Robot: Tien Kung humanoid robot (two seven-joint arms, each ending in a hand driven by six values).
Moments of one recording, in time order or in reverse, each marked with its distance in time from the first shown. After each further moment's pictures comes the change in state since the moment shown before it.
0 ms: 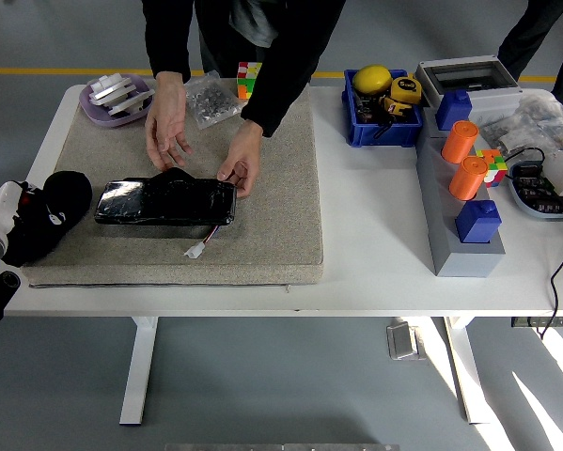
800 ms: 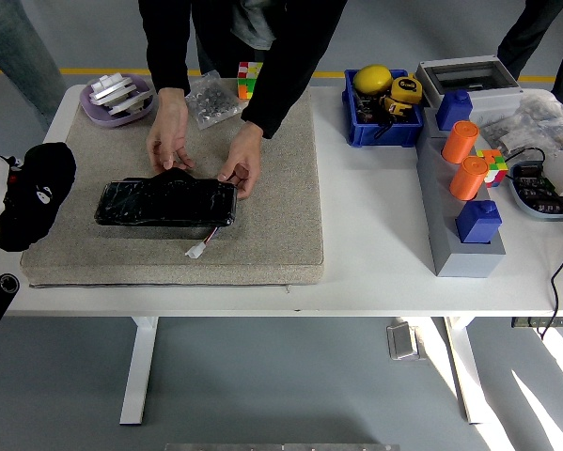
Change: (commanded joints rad) left arm 0.121 0.009 -0.113 -0.361 0.171 0.009 0.153; right arm -0.002 -0.004 0.030 0.004 -0.032 -0.008 -0.015
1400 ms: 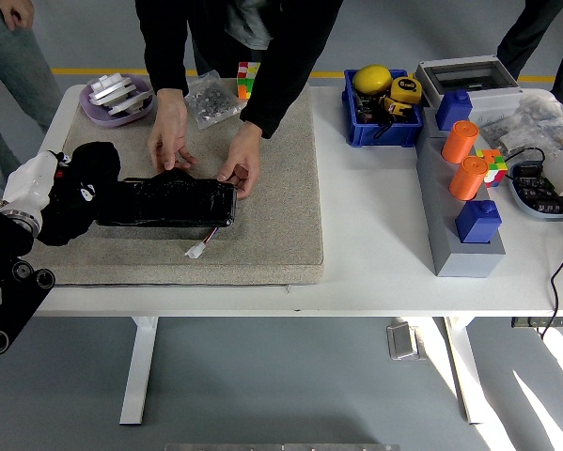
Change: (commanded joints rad) left arm -0.066 -0.032 0.151 0.007 -0.019 -0.012 0.040; right arm 0.008 -0.006 0.020 -0.002 -0.011 -0.007 -0.005
